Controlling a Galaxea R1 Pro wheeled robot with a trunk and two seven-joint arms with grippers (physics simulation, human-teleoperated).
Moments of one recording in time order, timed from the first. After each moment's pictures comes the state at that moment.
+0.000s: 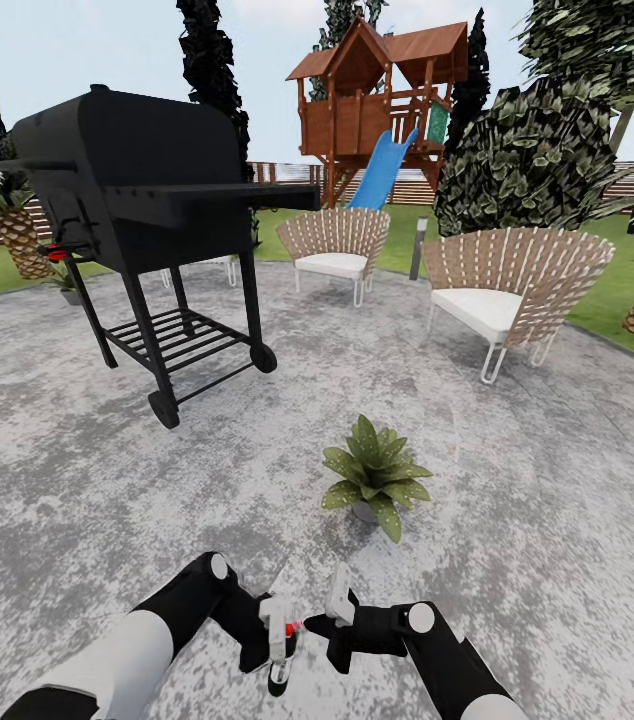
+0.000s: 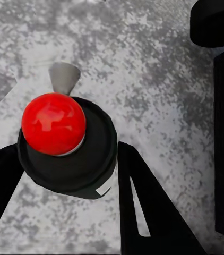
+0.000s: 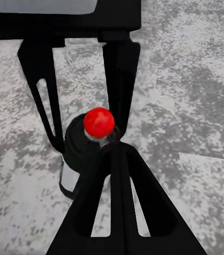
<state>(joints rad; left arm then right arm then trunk) -0.72 -0.08 -0.12 -0.37 -0.90 -0.05 -1.14 -0.49 0.17 -0.09 -0.61 0.72 -0.31 0.94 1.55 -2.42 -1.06</state>
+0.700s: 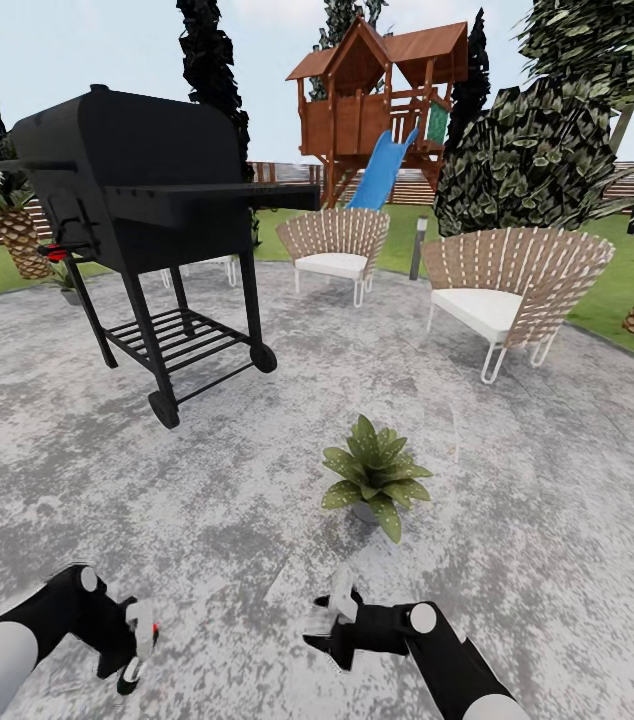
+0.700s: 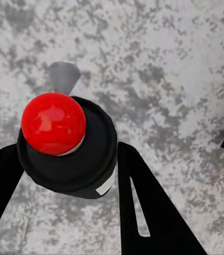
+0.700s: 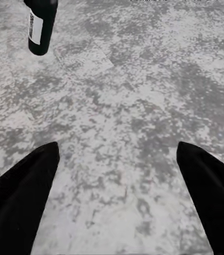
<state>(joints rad) -0.71 0.30 -0.11 -0.32 -0.87 -0.05 -1.03 -0.49 0.17 -0.09 -0.61 0.73 -0.31 0.90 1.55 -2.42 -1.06</state>
